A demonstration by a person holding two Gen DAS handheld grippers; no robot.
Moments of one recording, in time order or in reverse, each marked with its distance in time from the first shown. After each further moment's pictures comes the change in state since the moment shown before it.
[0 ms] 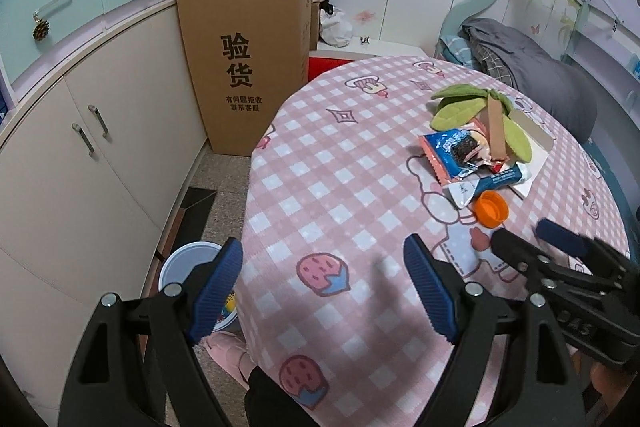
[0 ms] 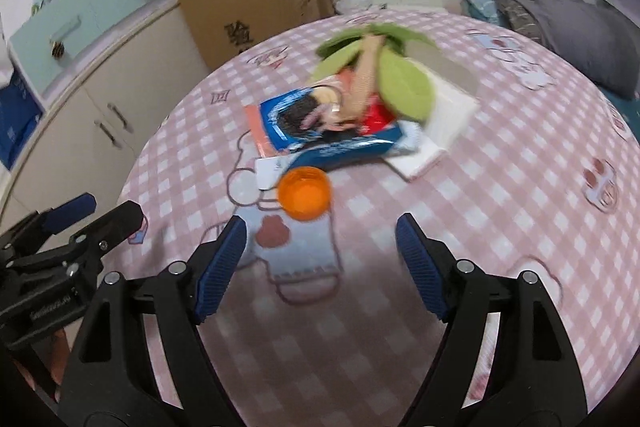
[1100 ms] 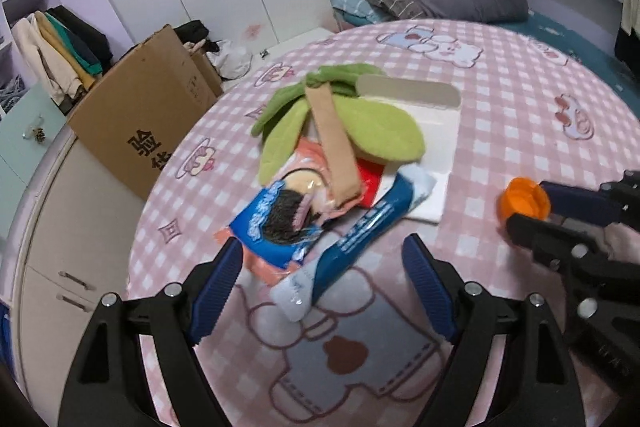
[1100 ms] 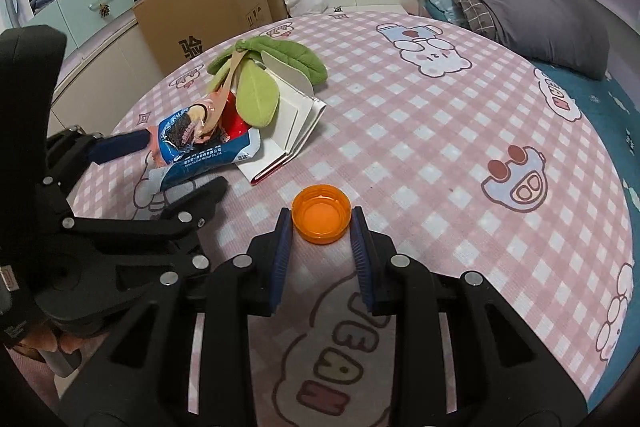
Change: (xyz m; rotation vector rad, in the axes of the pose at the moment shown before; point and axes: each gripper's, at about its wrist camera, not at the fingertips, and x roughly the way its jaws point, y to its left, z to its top) left arm 0.055 -0.158 0.032 0.535 -0.007 -0.028; right arm -0.022 -0.088 -0.005 0.083 -0.023 -0.090
